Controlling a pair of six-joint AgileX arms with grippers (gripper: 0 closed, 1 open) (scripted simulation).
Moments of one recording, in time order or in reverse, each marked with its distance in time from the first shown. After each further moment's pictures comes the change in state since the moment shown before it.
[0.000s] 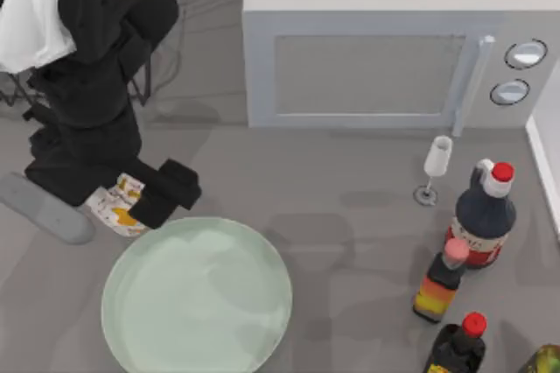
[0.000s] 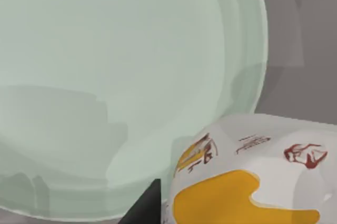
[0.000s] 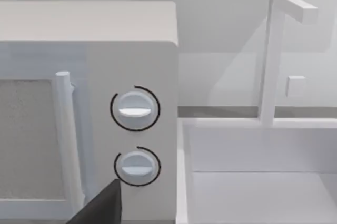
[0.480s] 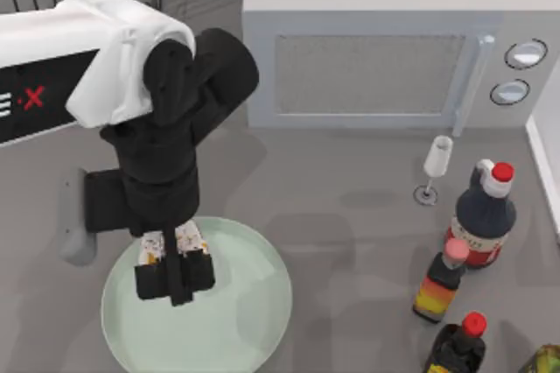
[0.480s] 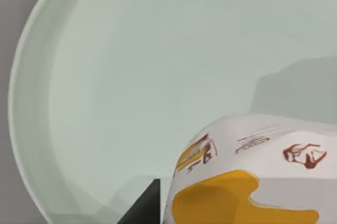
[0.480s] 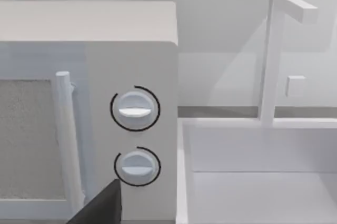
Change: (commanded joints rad) left arm -0.188 0.034 -0.065 0.026 0.016 0.607; right arm 0.000 0.000 0.000 0.000 0.000 0.000
